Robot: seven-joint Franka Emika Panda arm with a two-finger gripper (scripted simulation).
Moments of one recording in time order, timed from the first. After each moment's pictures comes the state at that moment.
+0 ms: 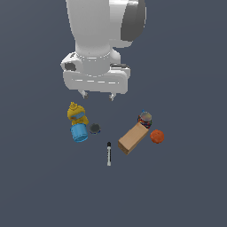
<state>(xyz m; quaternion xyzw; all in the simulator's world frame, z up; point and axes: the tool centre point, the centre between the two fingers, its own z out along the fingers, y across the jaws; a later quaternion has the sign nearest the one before) -0.005 -0.055 0.314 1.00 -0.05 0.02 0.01</state>
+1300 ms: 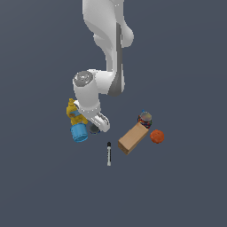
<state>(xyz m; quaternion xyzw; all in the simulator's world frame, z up) -0.038 -0.102 0.088 0.94 -0.35 0.00 0.00</state>
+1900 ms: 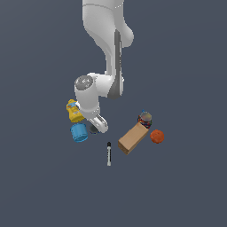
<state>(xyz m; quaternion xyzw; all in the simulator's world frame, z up) -0.050 -0.108 0.064 0.93 -0.38 0.00 0.00</state>
